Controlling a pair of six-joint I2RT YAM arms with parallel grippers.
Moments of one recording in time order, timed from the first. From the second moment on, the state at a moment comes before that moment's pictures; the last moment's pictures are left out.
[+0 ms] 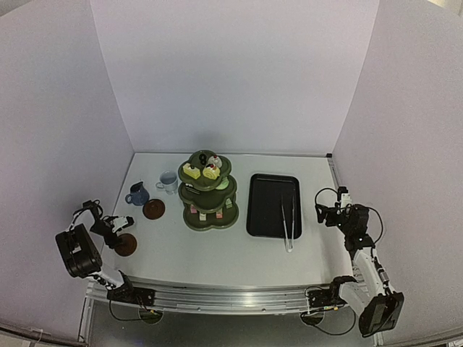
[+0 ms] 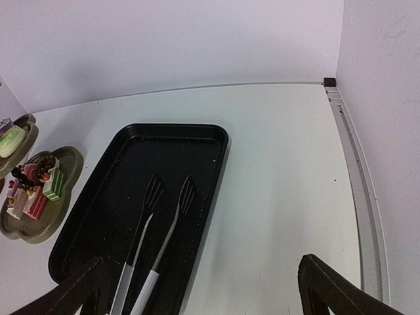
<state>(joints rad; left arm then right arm) 0.48 1.48 0.85 -0.86 0.37 1.53 -0.04 0.87 0.52 -0.05 -0.28 0.09</state>
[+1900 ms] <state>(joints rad) -0.93 2.09 1.25 -0.07 0.52 1.17 -0.04 0.63 0.73 -0.53 -0.30 0.29</state>
